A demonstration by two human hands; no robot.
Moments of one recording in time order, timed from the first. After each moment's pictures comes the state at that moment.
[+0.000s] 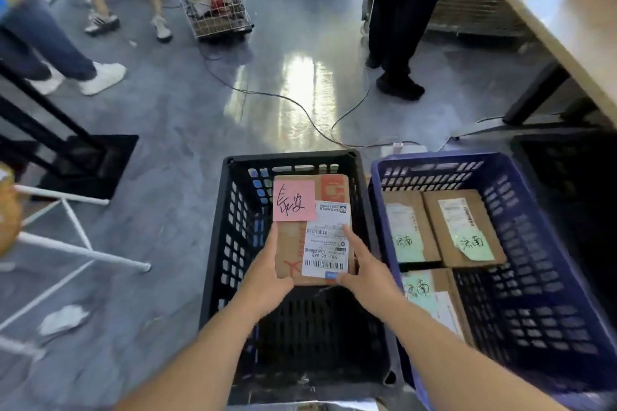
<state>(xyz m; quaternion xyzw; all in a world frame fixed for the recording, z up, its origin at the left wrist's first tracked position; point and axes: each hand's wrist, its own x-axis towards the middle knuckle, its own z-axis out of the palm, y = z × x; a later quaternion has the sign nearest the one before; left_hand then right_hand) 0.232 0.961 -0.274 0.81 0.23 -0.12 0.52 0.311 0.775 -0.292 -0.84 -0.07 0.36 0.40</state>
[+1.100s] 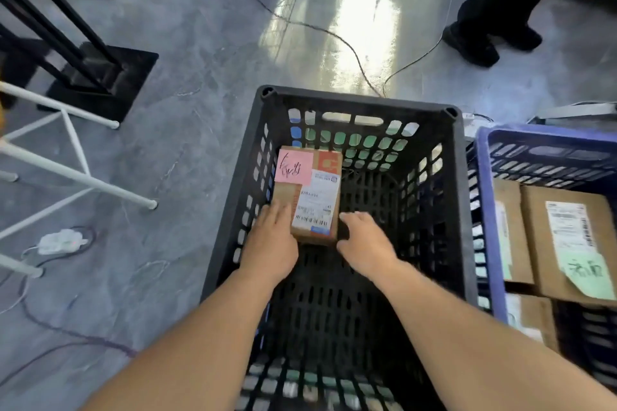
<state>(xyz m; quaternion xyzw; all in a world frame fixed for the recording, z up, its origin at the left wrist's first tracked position) 0.262 1.037 -0.427 0.90 0.31 -0.18 0.25 0.364 0.900 -0.439 -0.89 -0.20 0.38 0.17</state>
